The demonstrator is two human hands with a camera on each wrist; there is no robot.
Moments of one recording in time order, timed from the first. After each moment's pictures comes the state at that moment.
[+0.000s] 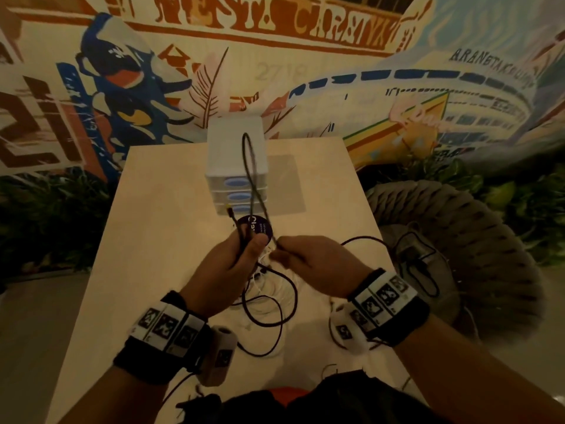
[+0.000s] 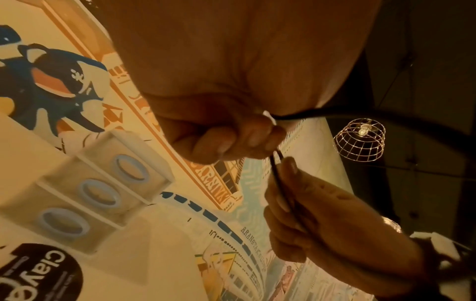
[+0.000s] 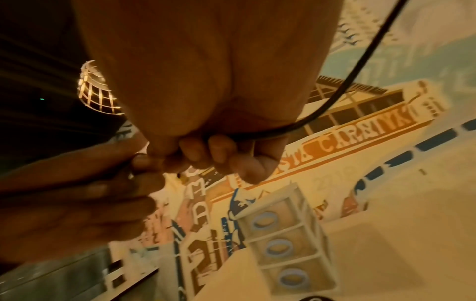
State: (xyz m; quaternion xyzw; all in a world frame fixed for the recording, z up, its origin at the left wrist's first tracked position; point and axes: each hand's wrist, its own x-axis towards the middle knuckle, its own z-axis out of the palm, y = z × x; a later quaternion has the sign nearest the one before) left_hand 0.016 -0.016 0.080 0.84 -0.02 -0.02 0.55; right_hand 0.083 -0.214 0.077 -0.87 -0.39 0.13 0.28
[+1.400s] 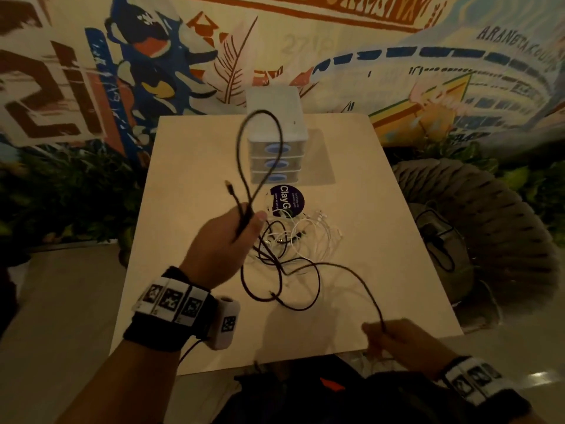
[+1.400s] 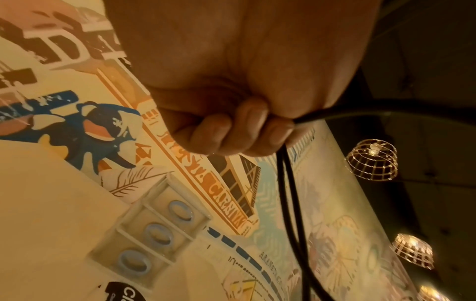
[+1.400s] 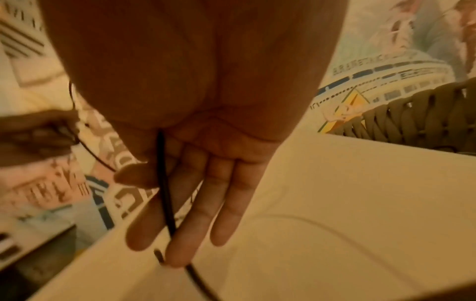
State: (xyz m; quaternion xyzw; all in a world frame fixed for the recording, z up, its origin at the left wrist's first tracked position) left_hand -0.048 0.071 0.077 0.92 -0.01 0.06 0.40; right_hand -0.085 -0.294 -0.011 -0.86 -0.07 0.40 0.31
